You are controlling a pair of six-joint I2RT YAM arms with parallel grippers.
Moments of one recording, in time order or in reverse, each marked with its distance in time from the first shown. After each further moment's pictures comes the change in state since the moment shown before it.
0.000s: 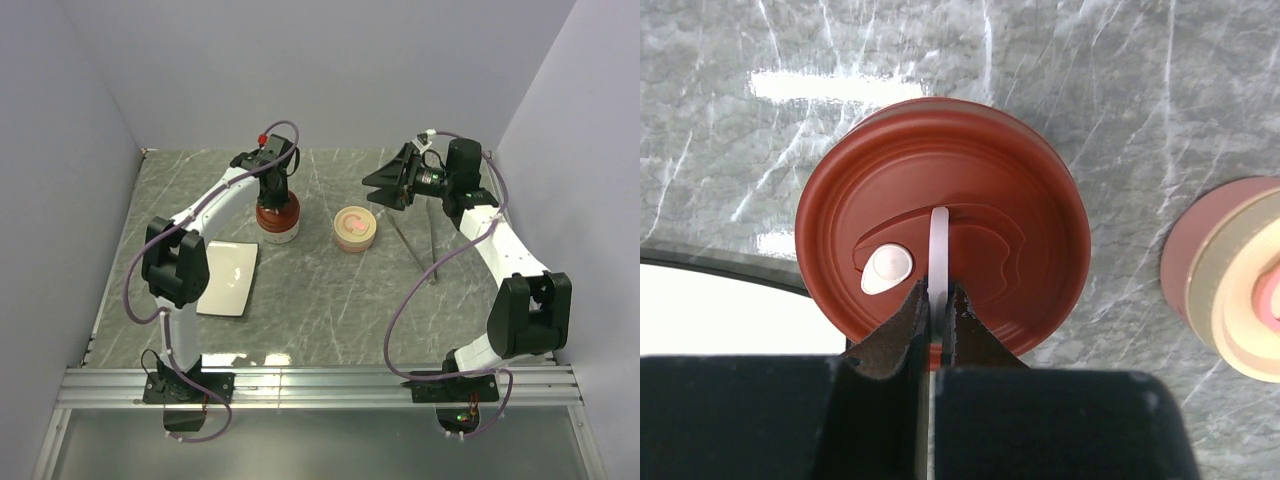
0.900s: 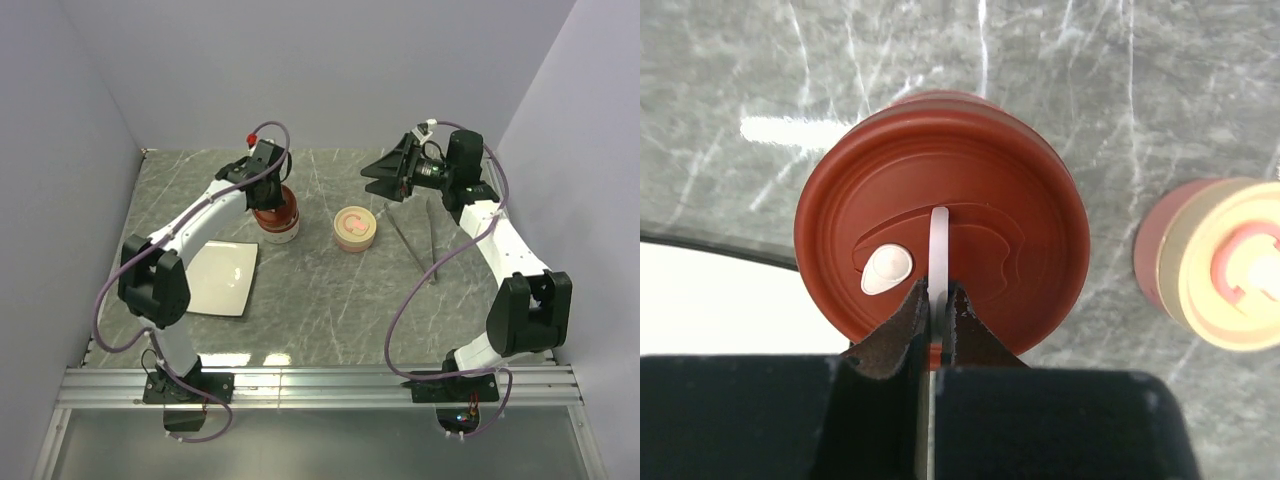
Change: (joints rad) left arm -0.008 -0.213 -0.217 0.141 -0.024 -0.034; right arm 0.016 0.014 0.061 0.021 0.005 0.029
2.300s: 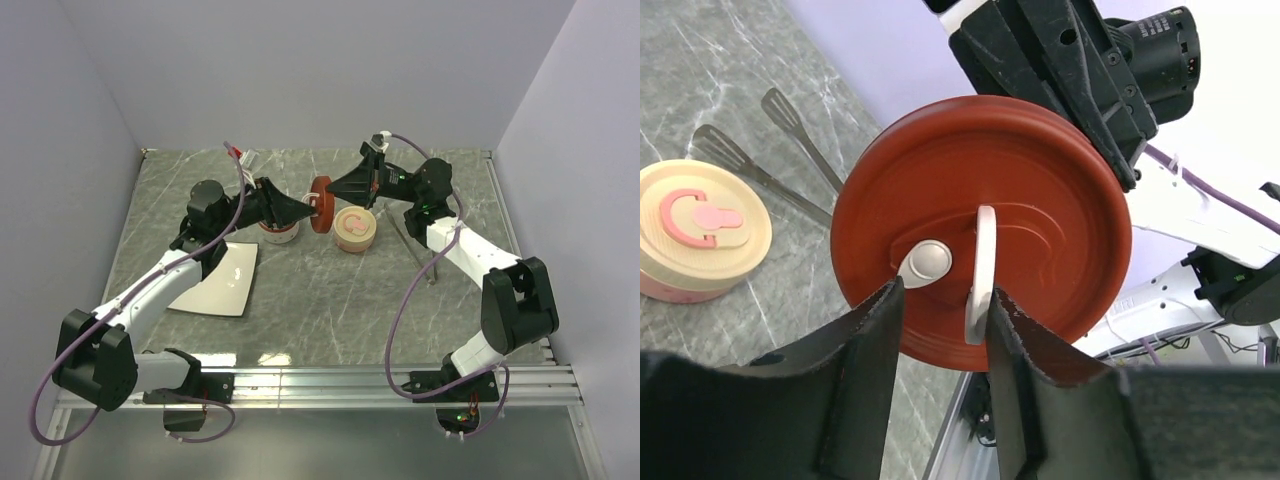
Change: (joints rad) left arm 0.063 -0.501 -0.689 1.140 0.975 -0.300; right arm 0.238 0.040 -0.186 0.890 -0.019 0.791
